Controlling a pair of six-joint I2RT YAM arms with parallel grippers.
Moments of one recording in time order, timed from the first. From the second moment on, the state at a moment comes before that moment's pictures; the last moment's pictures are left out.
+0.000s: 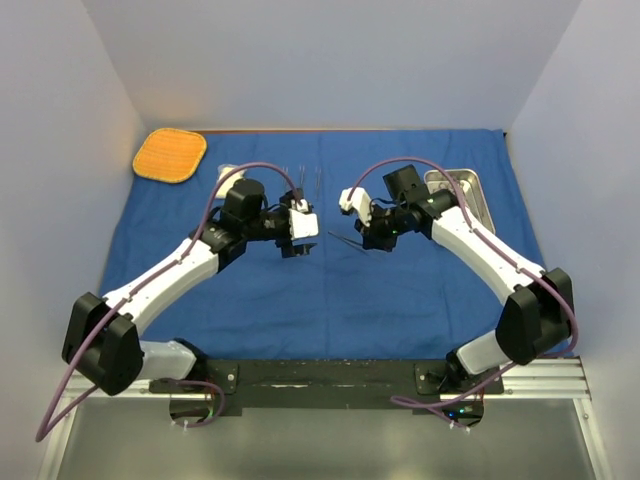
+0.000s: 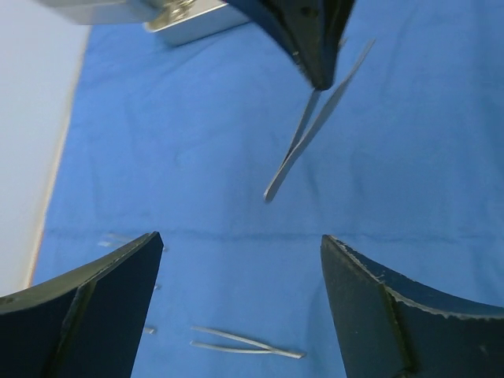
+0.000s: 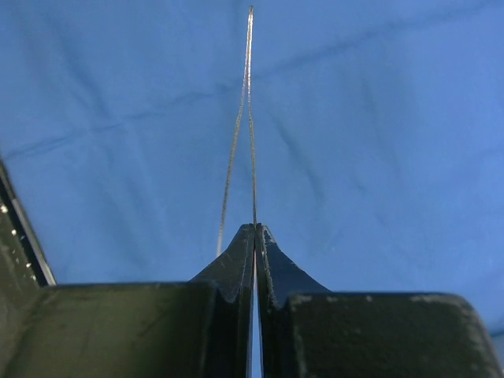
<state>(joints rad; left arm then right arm) -0.54 1.30 0.94 -0.11 0.61 0.78 0.48 1.48 1.23 -0.78 -0.46 -0.67</state>
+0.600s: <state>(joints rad) -0.55 1.43 1.03 -0.21 0.85 0.76 0.58 1.46 1.30 -0.84 -0.41 -0.74</state>
